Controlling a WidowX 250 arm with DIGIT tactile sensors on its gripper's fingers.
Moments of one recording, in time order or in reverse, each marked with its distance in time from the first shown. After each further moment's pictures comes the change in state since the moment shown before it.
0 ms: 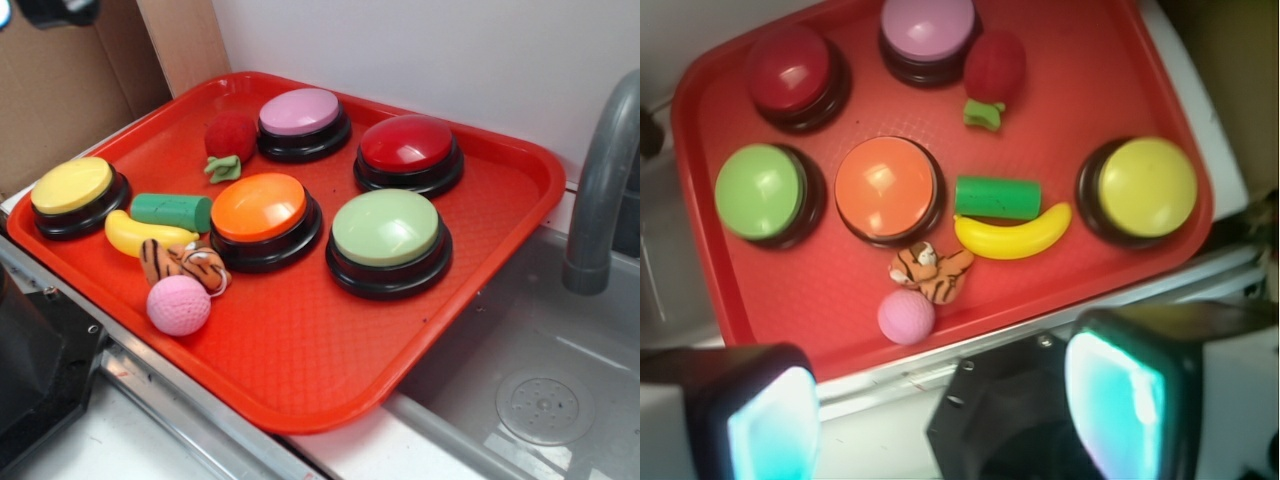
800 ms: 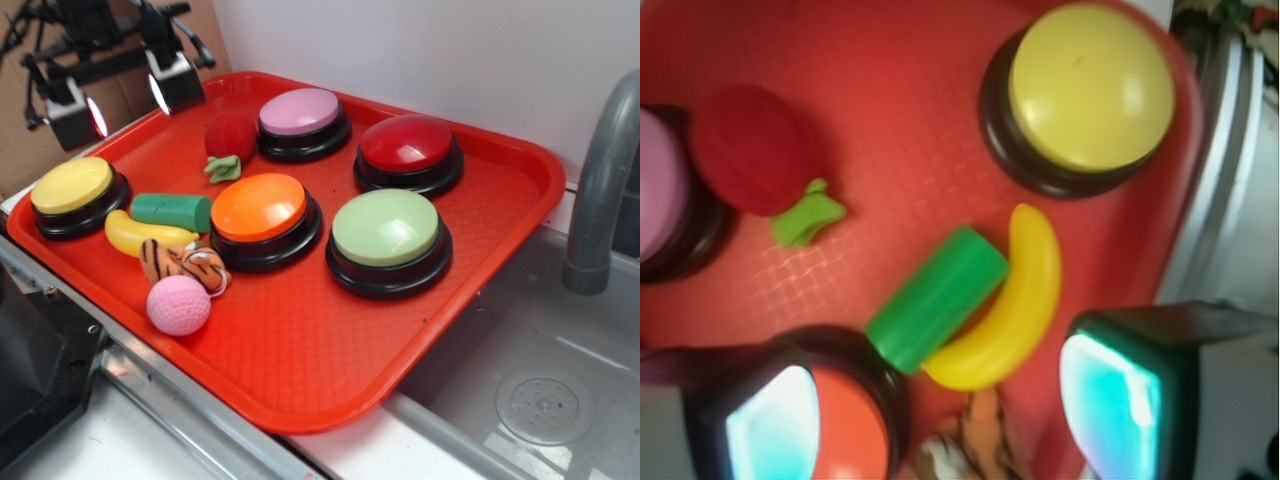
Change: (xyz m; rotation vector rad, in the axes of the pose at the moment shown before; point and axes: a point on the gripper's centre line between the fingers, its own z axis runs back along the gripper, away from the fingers) arm 0.059 0.033 -0.109 0.087 -0.001 0.823
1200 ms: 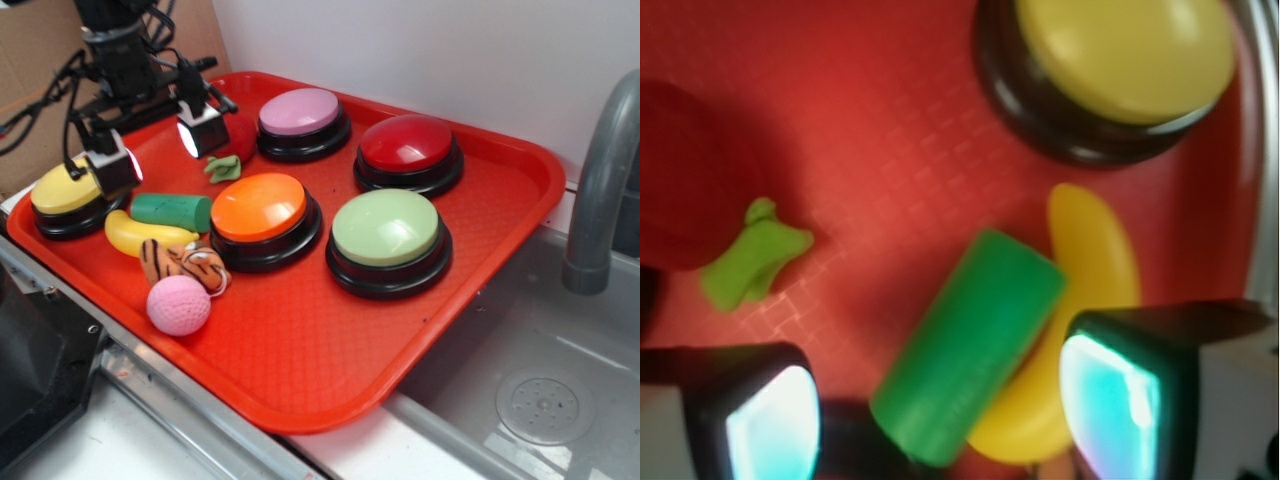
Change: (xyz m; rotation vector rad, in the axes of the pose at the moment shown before) arm 0.008 -0.008 -0.042 0.022 0.013 0.148
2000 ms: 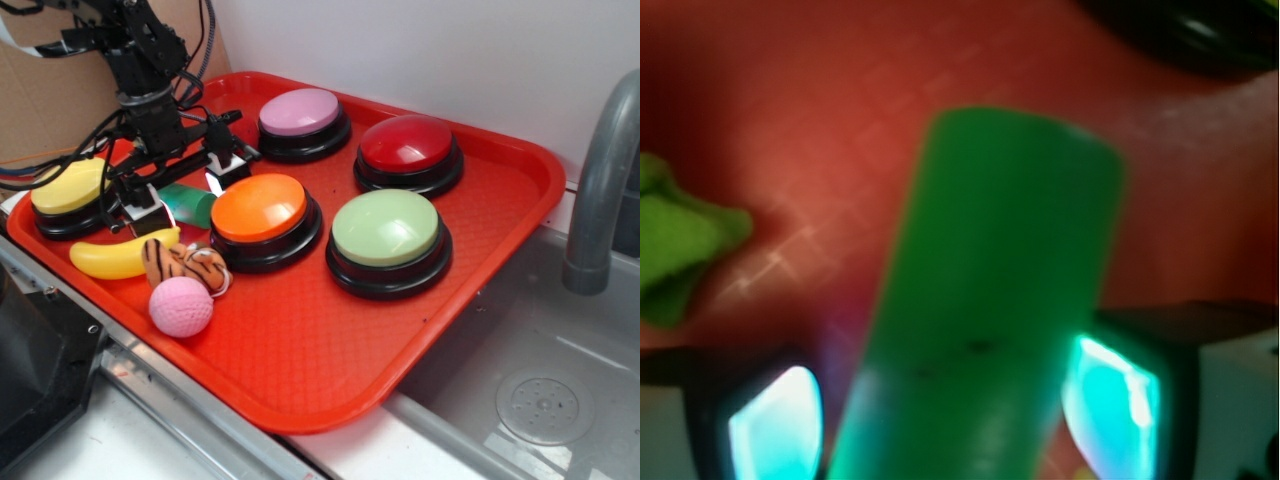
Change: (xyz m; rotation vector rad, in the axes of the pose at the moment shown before) arm -0.008 -0.003 -0.037 -0.026 0.033 0.017
